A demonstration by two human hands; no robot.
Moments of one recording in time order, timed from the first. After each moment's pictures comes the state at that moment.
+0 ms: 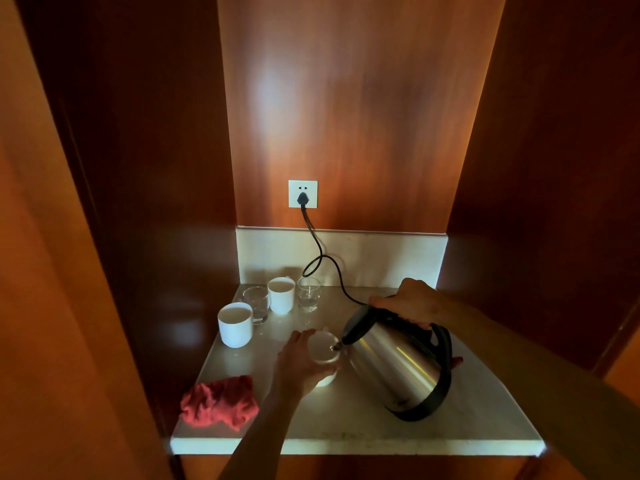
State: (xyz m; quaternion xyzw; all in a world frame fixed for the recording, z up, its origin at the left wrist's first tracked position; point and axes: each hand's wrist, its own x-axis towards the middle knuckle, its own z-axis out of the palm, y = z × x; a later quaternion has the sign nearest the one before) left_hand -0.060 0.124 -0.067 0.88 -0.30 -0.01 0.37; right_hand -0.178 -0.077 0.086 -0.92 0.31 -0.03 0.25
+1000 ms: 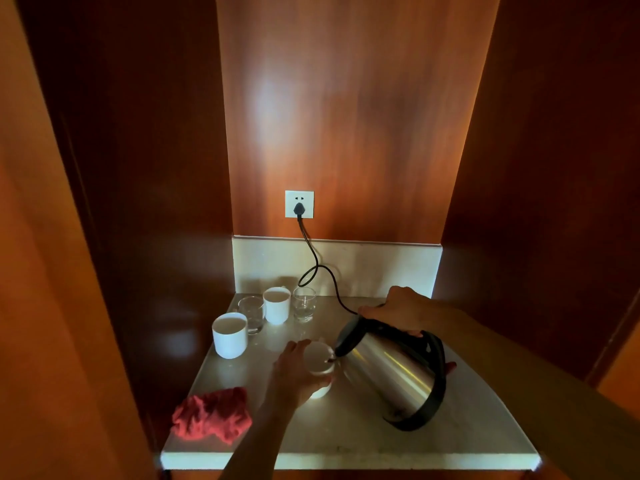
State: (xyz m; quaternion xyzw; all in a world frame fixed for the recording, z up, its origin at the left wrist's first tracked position) left_hand -0.055 0.121 -0.070 0.88 -0.31 0.00 0.37; right_hand -0.173 -0.068 0.097 -0.94 0.28 0.00 0.19
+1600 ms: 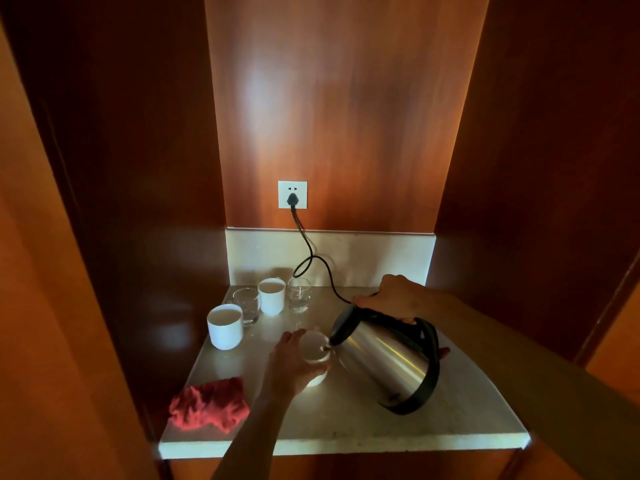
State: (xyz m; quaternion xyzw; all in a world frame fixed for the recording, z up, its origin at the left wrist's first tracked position) left_hand -0.059 0.124 -0.070 0.86 -0.31 0.00 0.39; right_hand -0.180 -0.057 0.105 -0.95 0.27 0.00 0.18
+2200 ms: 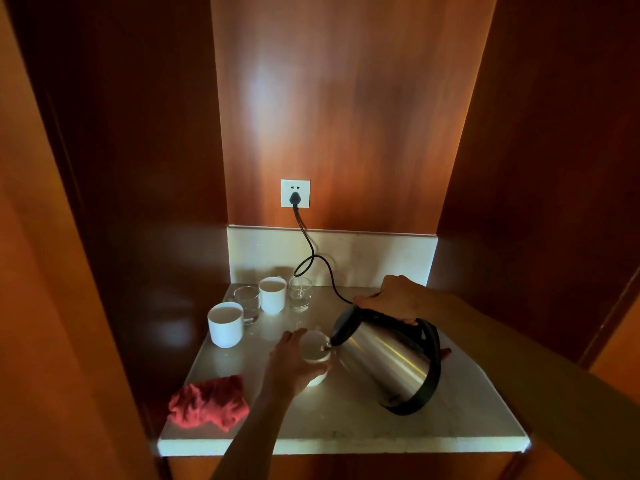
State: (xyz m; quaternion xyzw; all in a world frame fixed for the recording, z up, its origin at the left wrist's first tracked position) left_hand -0.058 0.122 -0.074 0.87 -0.30 0.02 0.40; right_hand -0.177 -0.059 0.104 -0.95 0.27 0.00 0.16
